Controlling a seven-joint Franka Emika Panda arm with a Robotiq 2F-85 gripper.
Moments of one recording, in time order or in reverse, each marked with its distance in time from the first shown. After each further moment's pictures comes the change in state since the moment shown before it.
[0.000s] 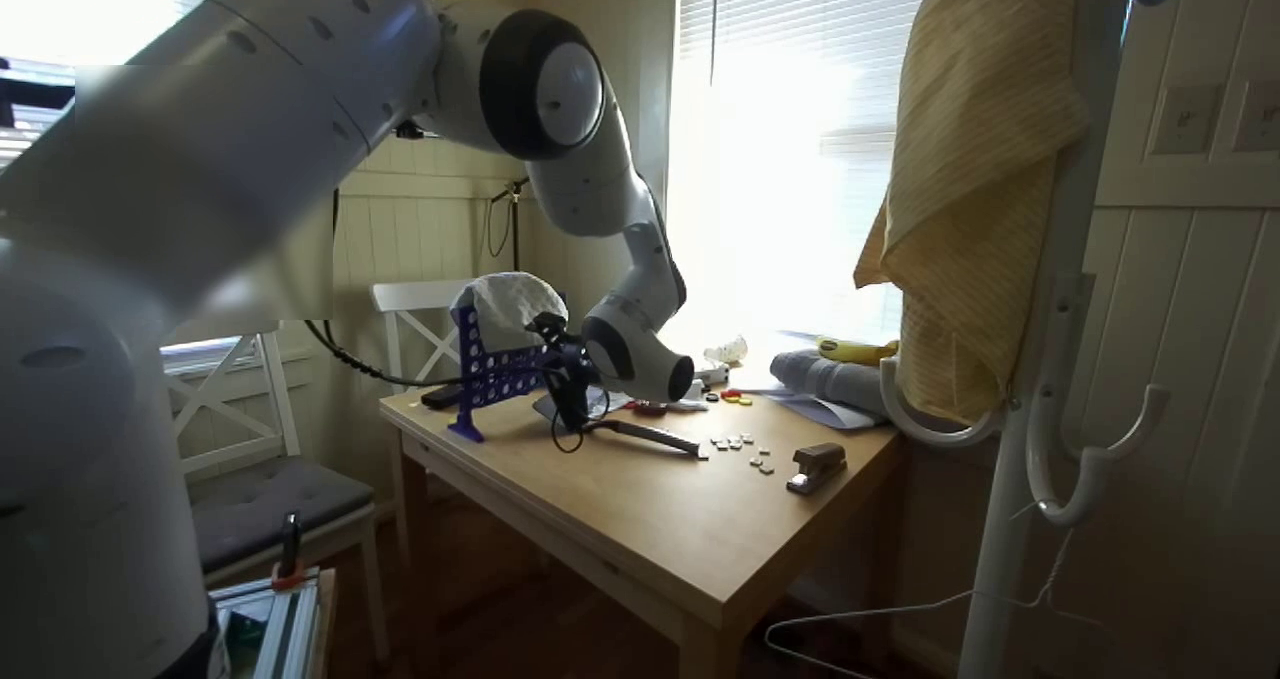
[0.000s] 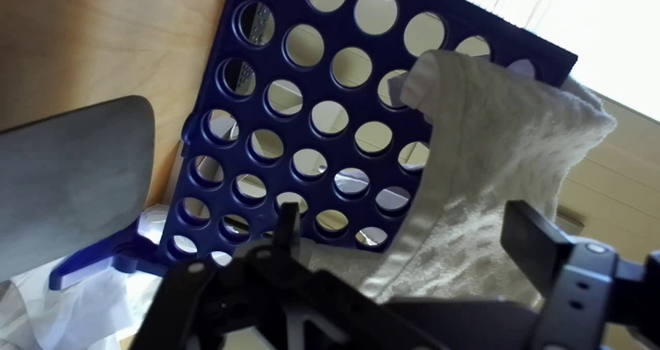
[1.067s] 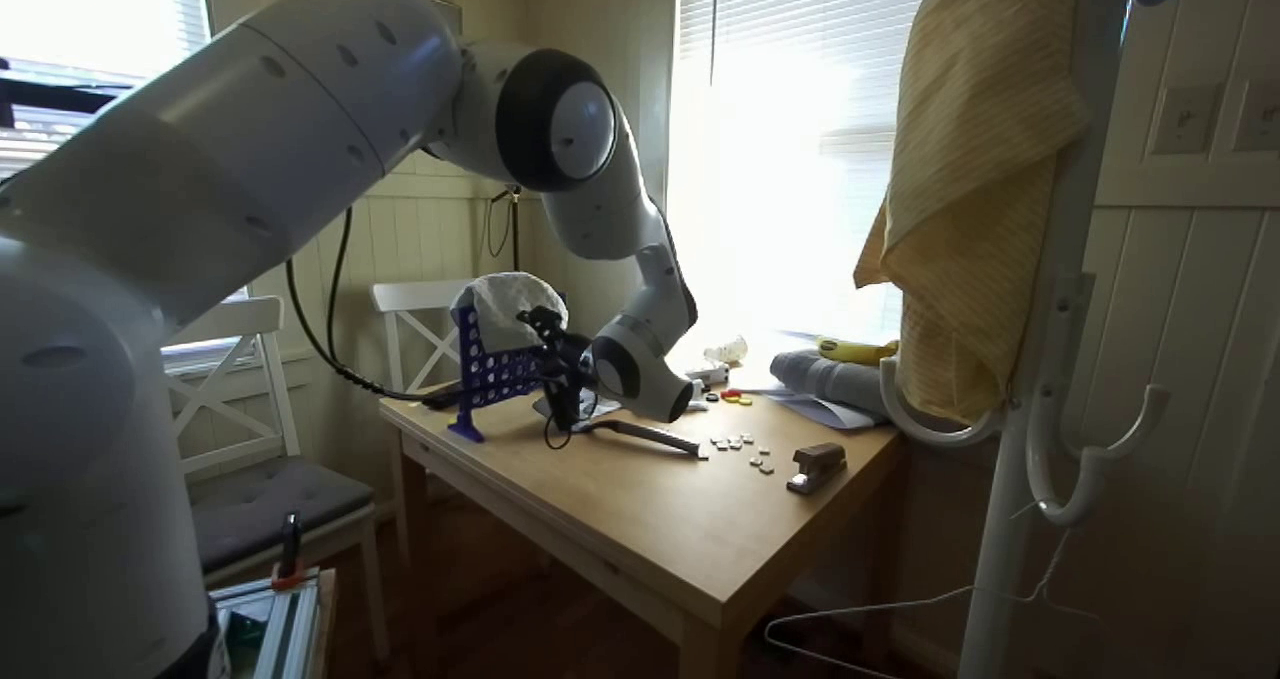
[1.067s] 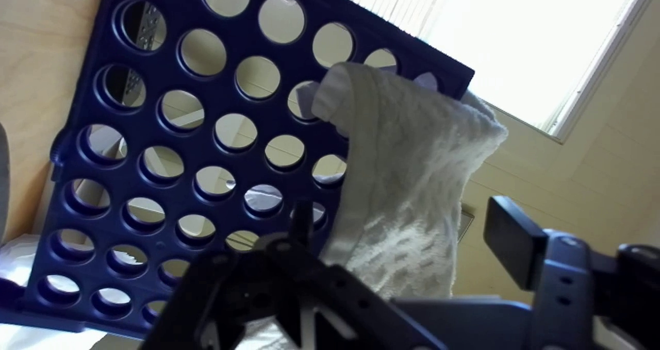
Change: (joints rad) arm 0.003 0.079 -0.024 0.066 0.002 -0.255 -0.059
